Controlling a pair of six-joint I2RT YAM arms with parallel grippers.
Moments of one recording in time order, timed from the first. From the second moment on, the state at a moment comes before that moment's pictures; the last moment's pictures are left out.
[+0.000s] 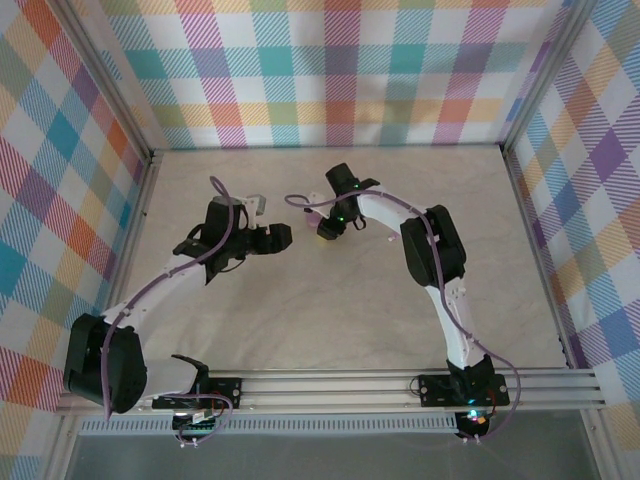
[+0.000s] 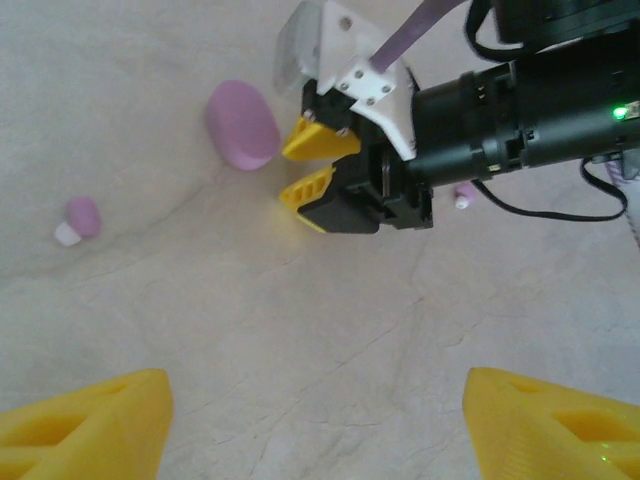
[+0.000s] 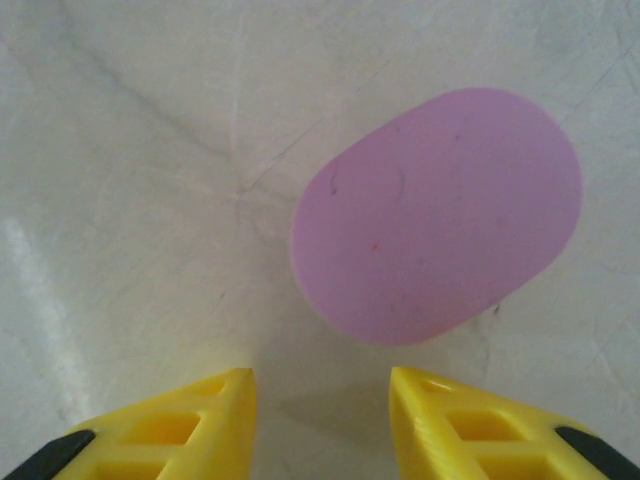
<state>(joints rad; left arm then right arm) -0.34 1.27 0.85 -0.24 0.34 -0.41 0.55 2.32 1.83 -0.65 -0.28 -0.64</state>
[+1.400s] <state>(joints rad) -0.34 1.15 0.80 -0.27 0.29 -0.38 0.66 2.51 2.25 -0.90 0.08 0.38</state>
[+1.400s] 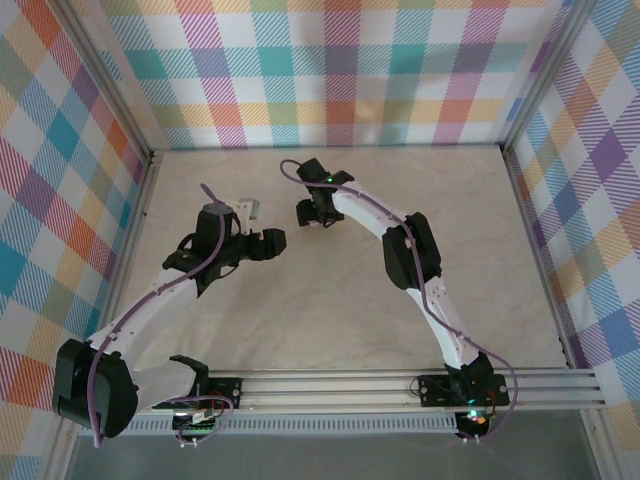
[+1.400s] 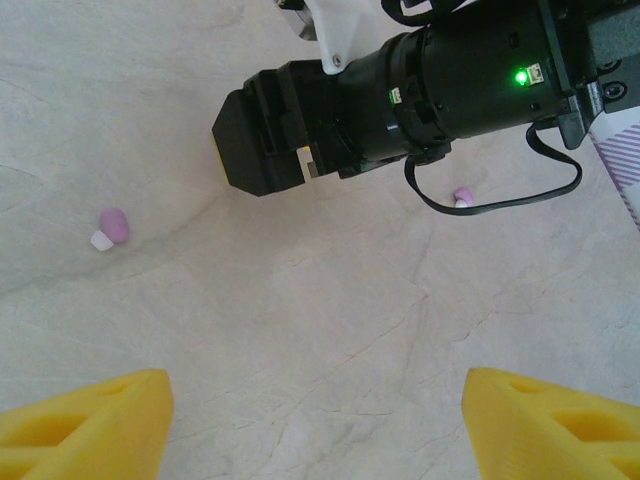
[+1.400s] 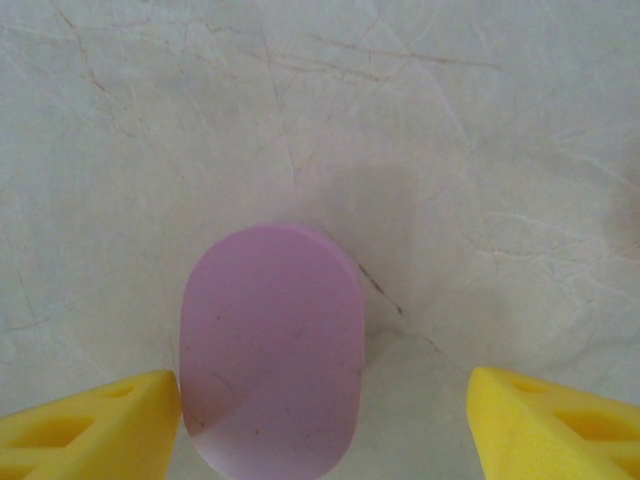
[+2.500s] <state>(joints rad) -0.34 1.05 0.66 -0.09 0.33 -0.34 0.66 2.47 2.13 -0.83 0.02 -0.06</state>
